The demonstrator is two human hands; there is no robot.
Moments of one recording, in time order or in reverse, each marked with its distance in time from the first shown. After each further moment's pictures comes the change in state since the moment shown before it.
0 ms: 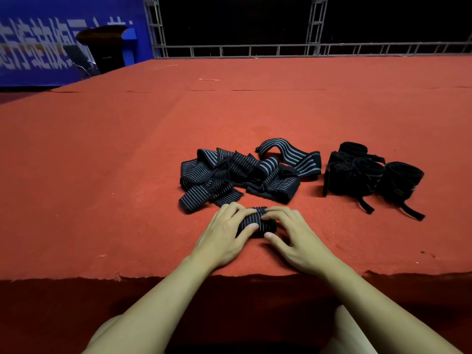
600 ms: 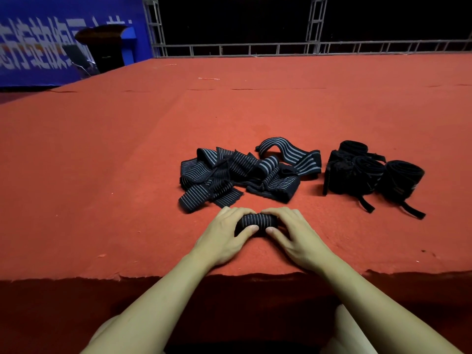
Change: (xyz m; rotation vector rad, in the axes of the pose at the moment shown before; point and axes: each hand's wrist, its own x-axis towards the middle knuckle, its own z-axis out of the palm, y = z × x) left_hand 0.001 -0.001 -0.003 -0.100 -0.068 -0.061; right_hand 0.006 0.008 0.005 0.010 -0.018 0.082
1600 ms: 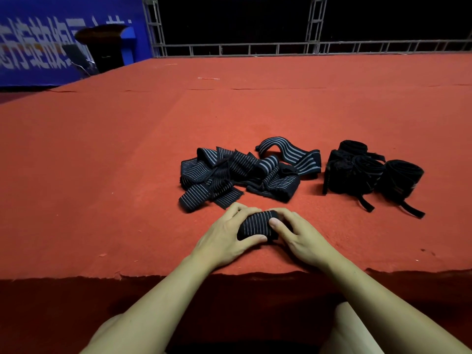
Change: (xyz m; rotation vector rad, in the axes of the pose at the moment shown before) left_hand -0.005 0.007 -0.002 -0.077 -0.006 0.073; right_hand 0.000 -0.002 -0.006 0.244 -0.037 0.157
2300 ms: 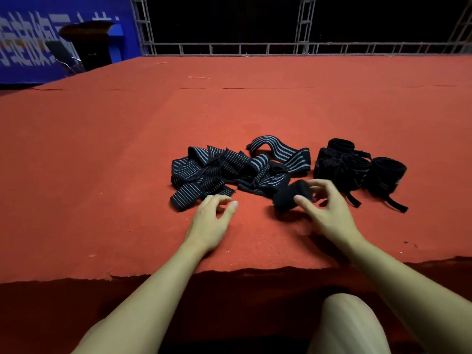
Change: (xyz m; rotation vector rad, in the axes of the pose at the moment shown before) left_hand 0.015 -0.015 -0.002 -0.133 0.239 -0.295; right_hand -0.009 0.002 -0.062 0.042 0.464 0.122
